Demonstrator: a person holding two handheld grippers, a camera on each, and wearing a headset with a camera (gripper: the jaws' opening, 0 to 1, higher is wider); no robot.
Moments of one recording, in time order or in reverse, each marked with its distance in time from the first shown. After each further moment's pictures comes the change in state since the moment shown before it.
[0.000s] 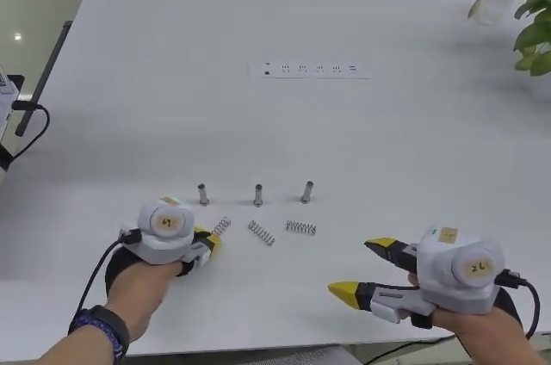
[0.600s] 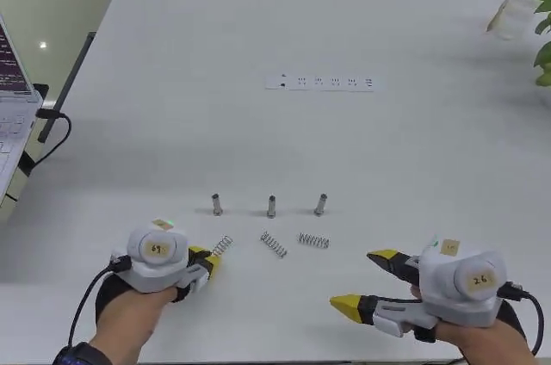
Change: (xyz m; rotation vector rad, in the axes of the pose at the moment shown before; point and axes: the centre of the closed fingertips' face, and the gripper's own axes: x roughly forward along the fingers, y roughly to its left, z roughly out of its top) left arm -0.030 0.003 -0.010 -0.029 -0.035 0.011; right arm 0.013 0.006 0.006 -0.016 0.004 0.047
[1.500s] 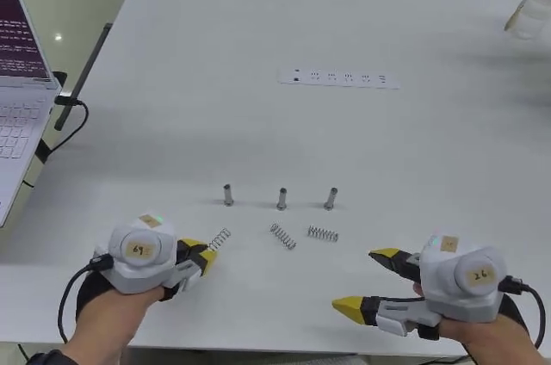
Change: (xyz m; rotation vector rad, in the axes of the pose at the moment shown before) left arm -0.035 -0.004 0.006 0.045 -0.053 -0.016; right arm 0.007 0.015 -0.007 -0.035 0.041 0.057
